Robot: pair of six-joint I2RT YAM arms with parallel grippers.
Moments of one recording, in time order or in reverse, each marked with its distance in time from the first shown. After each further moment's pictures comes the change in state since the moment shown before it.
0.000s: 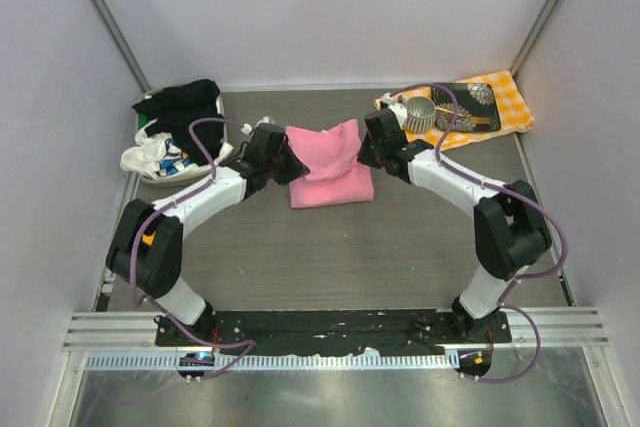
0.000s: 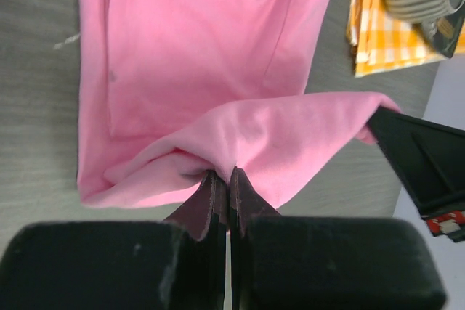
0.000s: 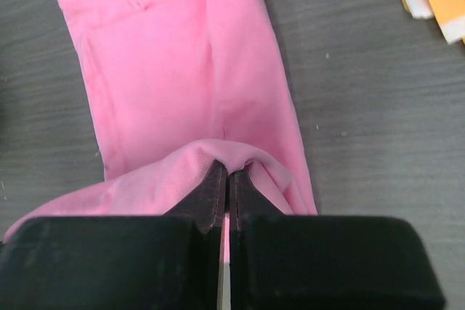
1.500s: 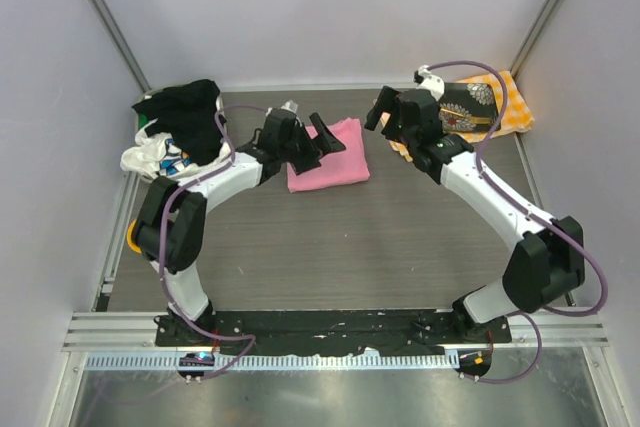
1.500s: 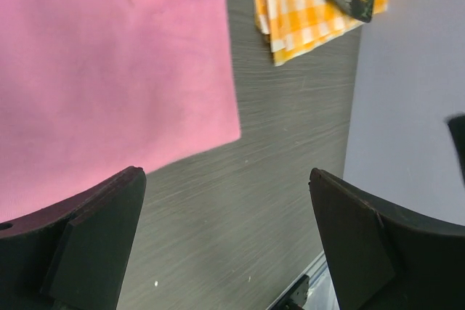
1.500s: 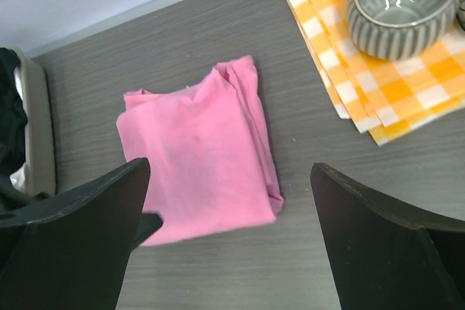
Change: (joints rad) left arm 0.008 0.182 0.205 0.145 0.211 0.019; right arm -0.089 -0.172 0.073 0.028 0.066 -0.093
